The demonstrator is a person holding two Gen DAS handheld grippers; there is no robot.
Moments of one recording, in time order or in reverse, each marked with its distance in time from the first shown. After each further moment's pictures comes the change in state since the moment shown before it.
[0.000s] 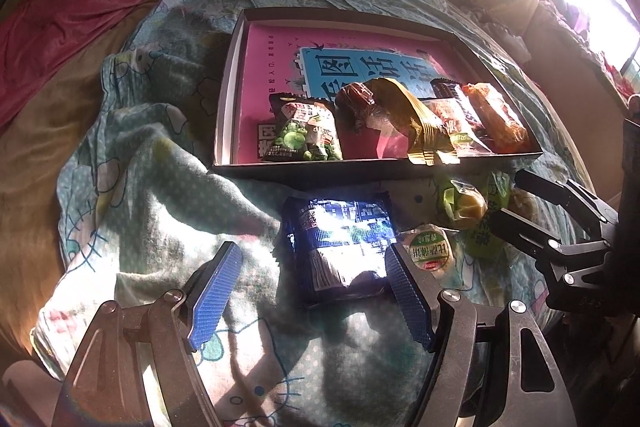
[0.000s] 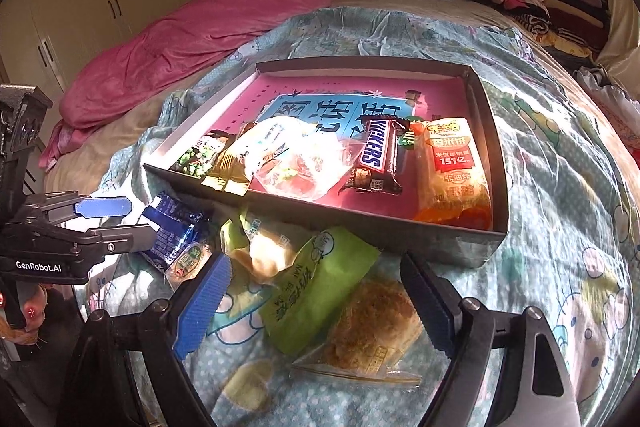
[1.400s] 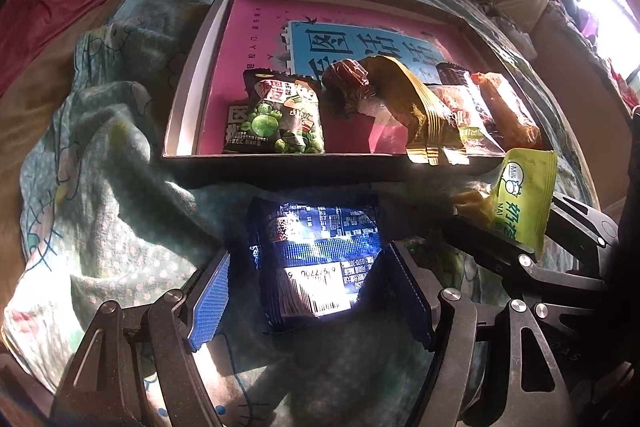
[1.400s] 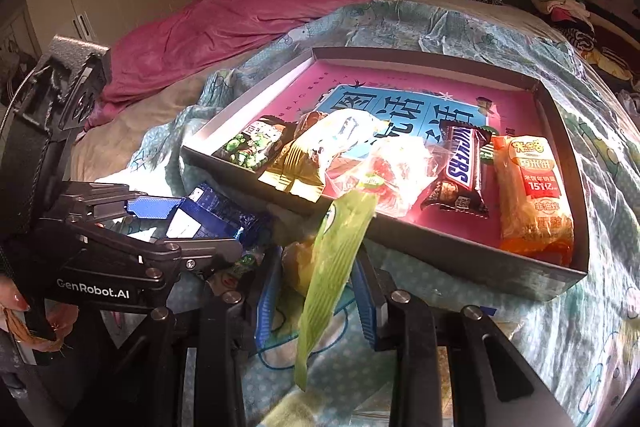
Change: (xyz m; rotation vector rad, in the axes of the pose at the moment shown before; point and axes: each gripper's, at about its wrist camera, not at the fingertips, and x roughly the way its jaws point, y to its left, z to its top) left arm 0.032 -0.012 0.010 -0.051 0.066 -0.016; right arm 0.023 0.033 0.009 -0.104 0.024 0.119
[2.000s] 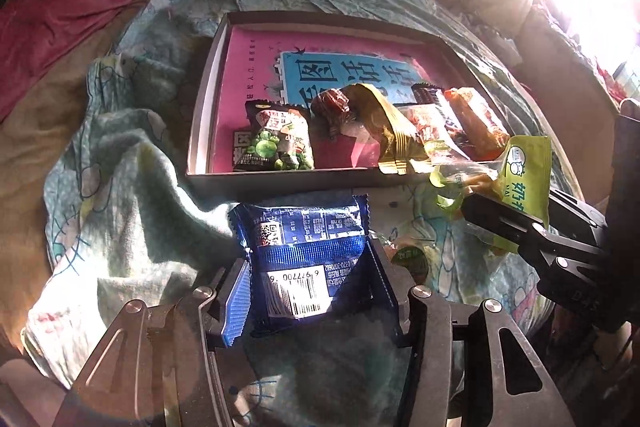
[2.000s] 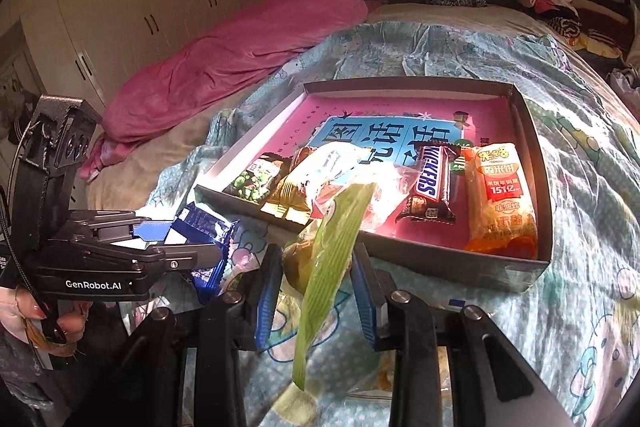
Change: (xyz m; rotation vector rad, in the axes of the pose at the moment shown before) left arm -0.038 0.000 -0.003 0.043 -0.074 -0.032; right arm -0.036 -0.020 -0.001 0.101 -0.100 0.061
